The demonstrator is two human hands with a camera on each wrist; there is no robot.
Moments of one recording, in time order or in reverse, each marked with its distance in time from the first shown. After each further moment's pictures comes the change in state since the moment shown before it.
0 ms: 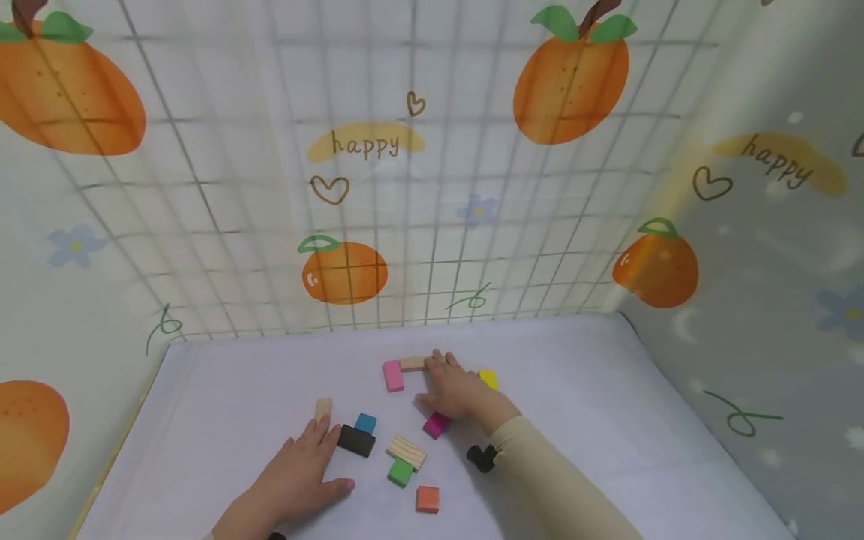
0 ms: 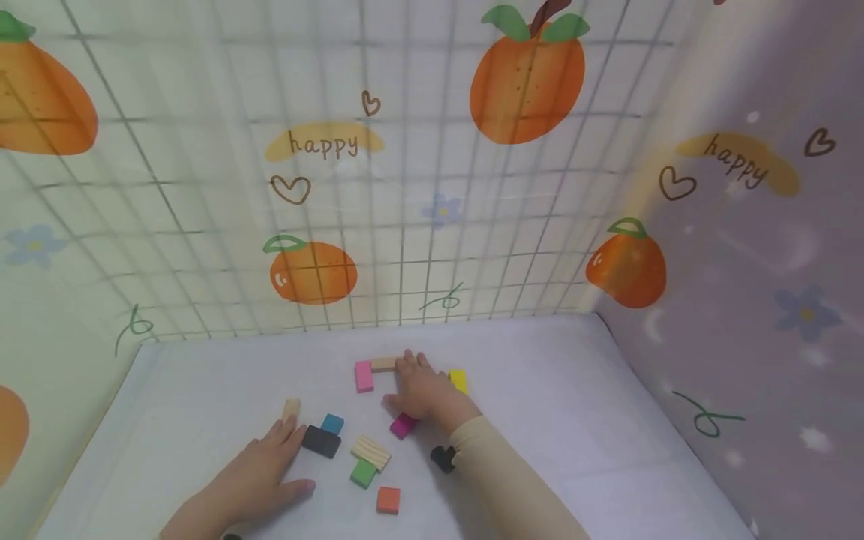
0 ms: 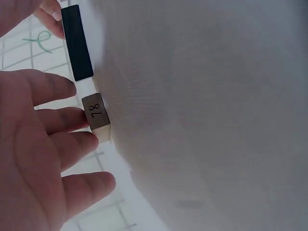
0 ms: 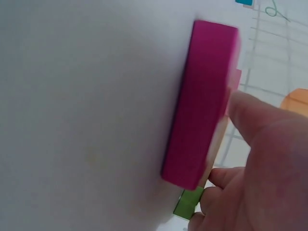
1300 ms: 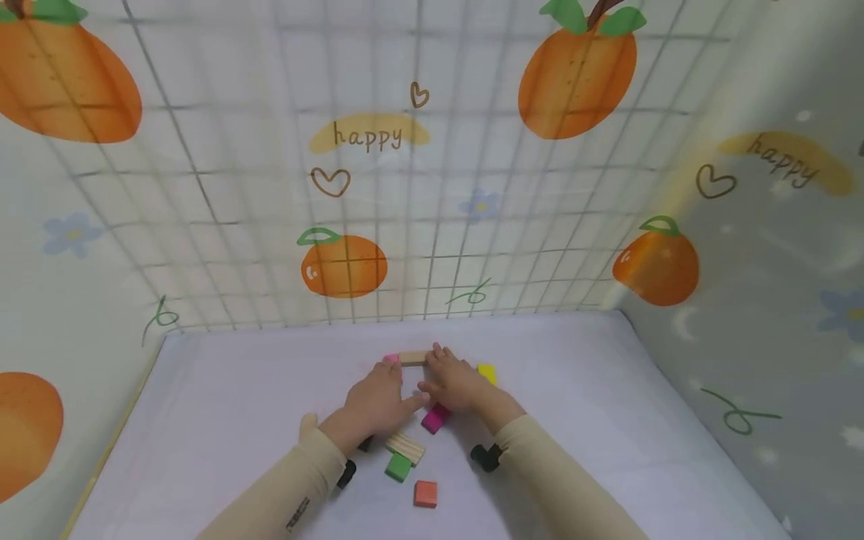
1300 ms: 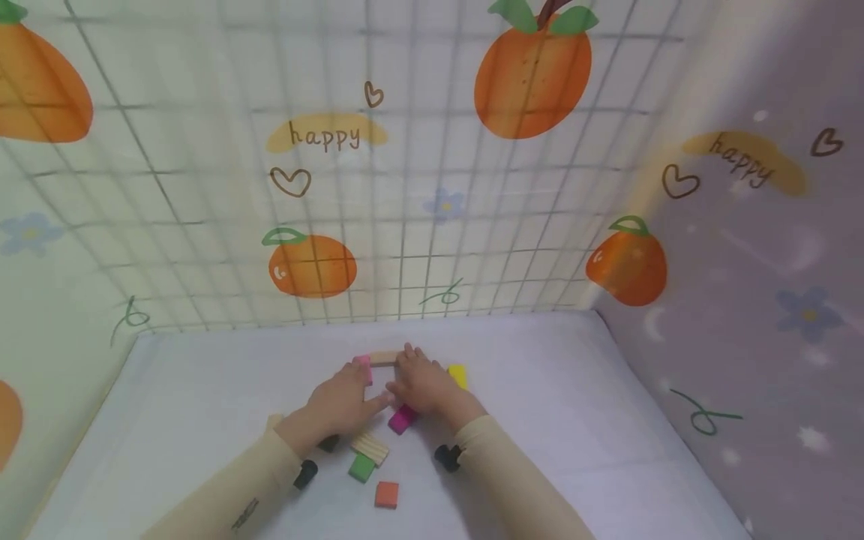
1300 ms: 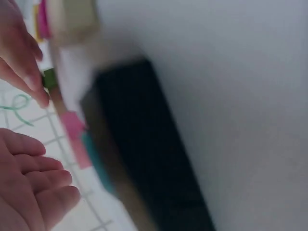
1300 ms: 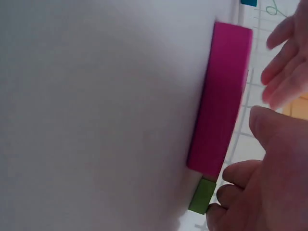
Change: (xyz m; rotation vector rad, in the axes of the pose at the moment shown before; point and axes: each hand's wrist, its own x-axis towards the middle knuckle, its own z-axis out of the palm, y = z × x) left_hand 0.102 0.089 -0.012 0.035 0.135 0.089; right_hand 0.004 0.011 0.001 0.003 0.076 -0.119
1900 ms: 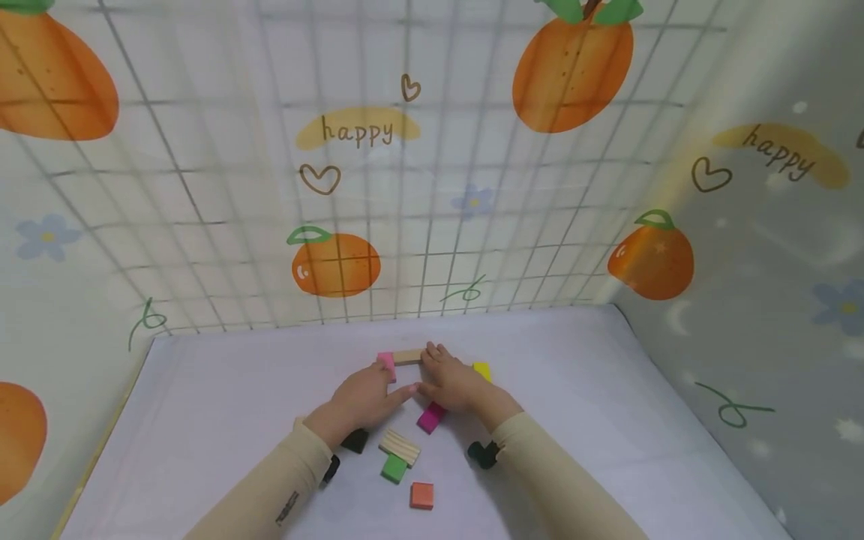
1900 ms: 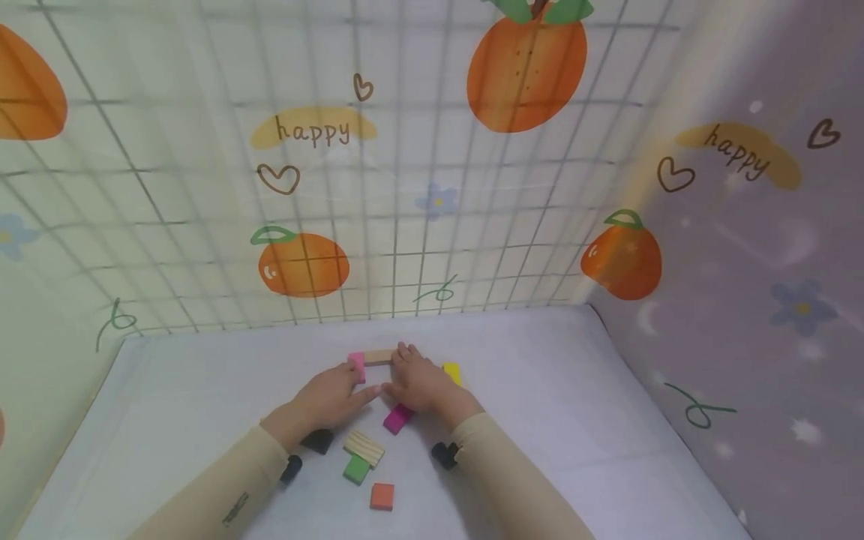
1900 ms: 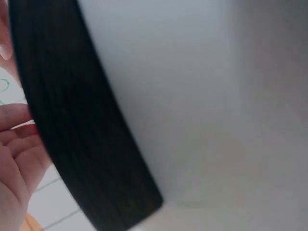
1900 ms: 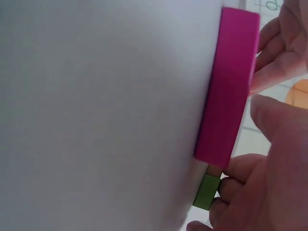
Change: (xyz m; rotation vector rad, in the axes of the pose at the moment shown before) left_hand 0.011 -0.018 -0.004 -0.074 -0.027 0.056; right_hand 0.001 0.003 0.003 0.001 -0.032 0.024
